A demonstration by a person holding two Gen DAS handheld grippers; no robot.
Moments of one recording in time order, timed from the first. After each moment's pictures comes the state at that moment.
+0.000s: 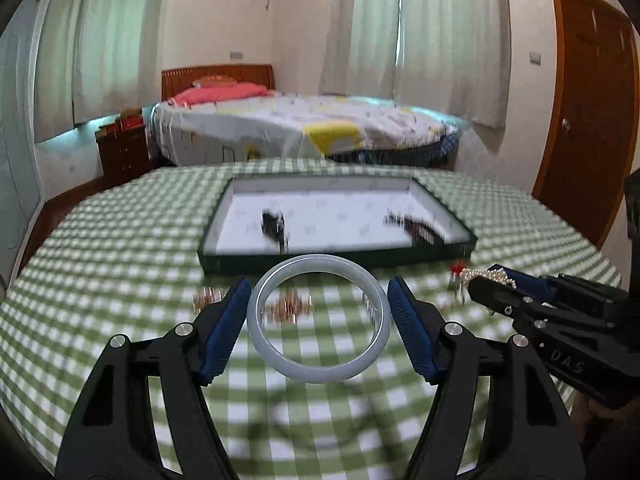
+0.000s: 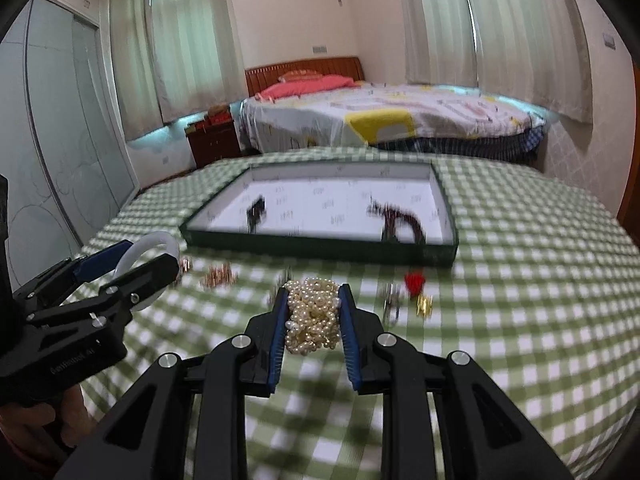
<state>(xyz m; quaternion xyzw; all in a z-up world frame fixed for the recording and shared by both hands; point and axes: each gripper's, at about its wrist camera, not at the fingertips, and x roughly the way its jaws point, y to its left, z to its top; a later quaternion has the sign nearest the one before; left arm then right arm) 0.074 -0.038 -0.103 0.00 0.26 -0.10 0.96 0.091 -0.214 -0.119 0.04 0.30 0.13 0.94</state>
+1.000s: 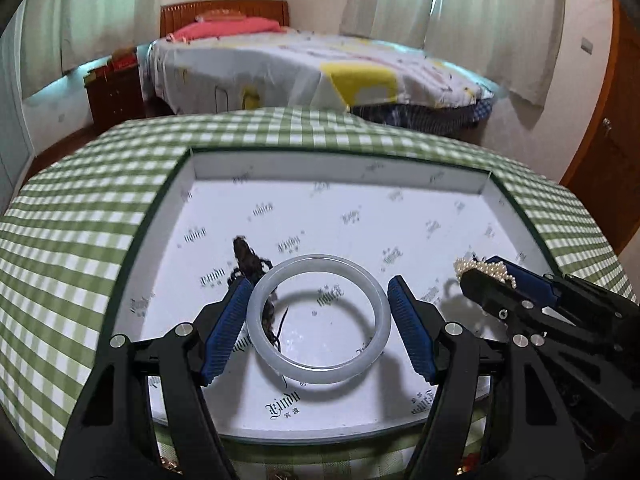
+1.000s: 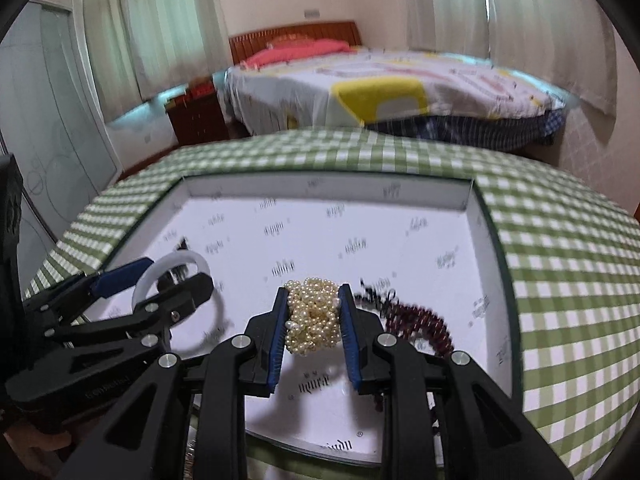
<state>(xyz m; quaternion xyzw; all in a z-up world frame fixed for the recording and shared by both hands) 0.273 -0.060 -0.157 -0.02 0.39 -0.09 0.92 0.267 -0.207 -0.153 0.04 0.38 0.12 0.91</state>
